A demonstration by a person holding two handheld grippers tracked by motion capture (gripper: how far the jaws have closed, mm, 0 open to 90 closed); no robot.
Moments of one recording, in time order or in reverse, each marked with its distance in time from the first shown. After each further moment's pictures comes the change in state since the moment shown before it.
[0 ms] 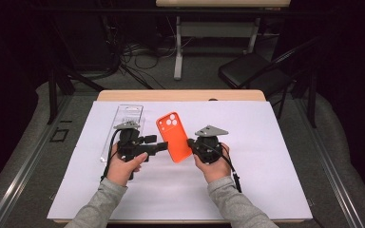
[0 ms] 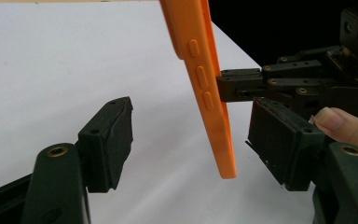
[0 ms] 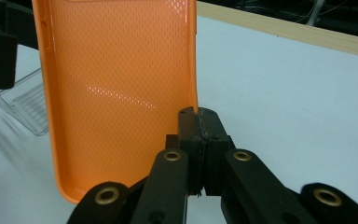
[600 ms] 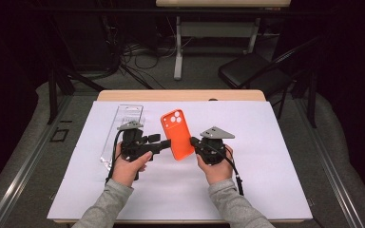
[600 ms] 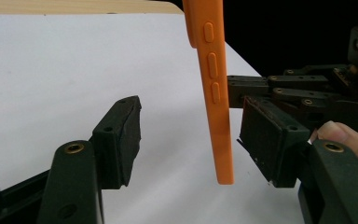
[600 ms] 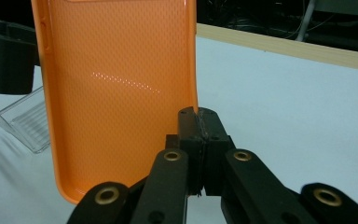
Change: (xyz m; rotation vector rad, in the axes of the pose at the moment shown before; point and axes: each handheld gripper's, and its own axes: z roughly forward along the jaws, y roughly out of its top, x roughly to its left) left arm -0.013 0.002 0.005 -0.036 0.041 -0.014; right arm -0.004 -0.005 -0.008 -0.081 -0.016 0.033
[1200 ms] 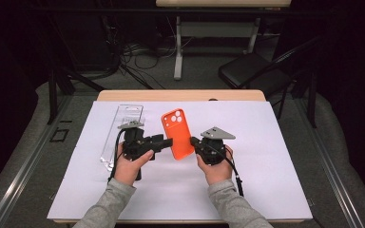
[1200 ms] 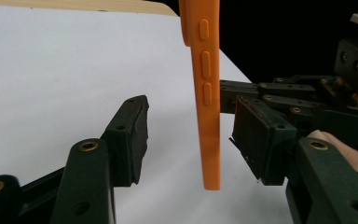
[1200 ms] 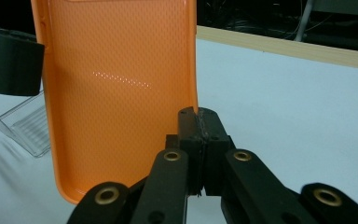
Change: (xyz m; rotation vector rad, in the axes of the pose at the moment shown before) left arm -0.001 0.001 0.005 0.000 -0.063 -0.070; right arm 0.001 -0.001 0.001 -0.010 -0.003 0.011
